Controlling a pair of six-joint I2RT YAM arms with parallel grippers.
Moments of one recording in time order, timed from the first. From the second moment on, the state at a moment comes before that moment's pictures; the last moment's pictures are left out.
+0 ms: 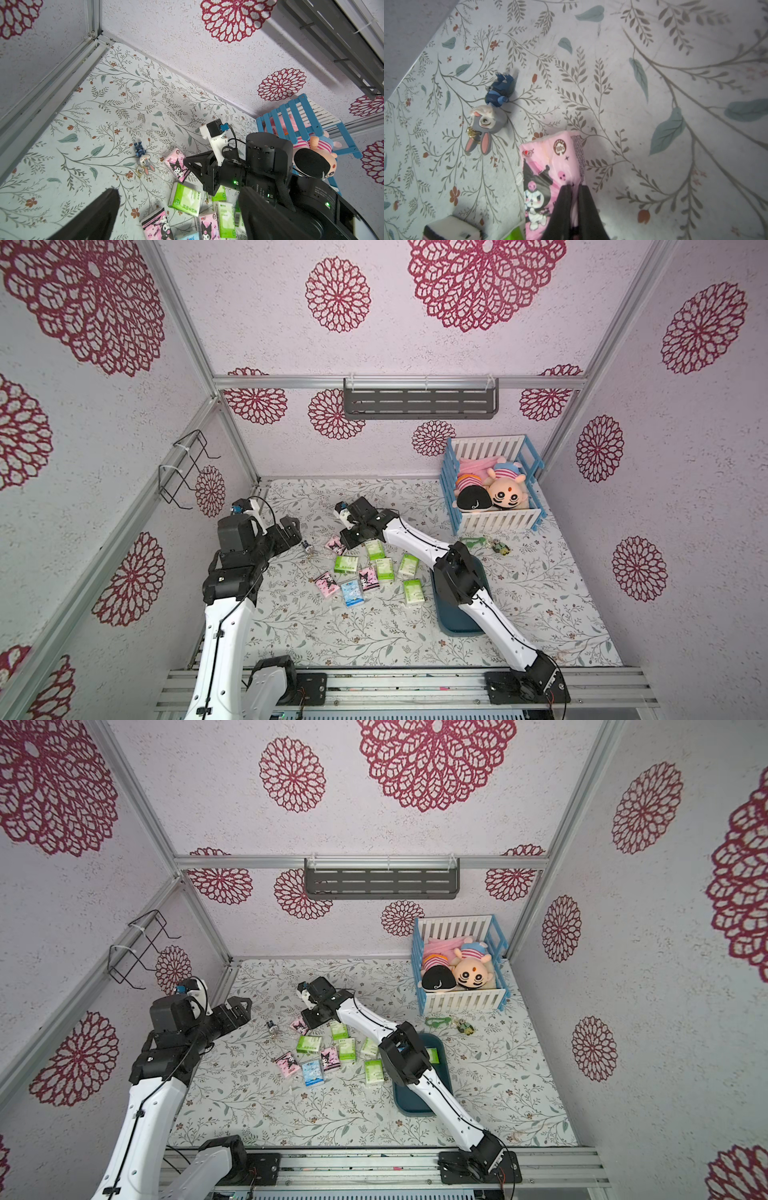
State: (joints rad) left arm 0.16 0.94 0.95 -0.54 0.23 -0.42; right arm 0.79 2.68 2.48 -0.67 -0.26 0.17
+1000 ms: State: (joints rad) left arm -0.10 1.02 0.98 -0.46 0.12 -0.45; right arm 0.62 1.25 0.96 -0.18 0.00 0.73
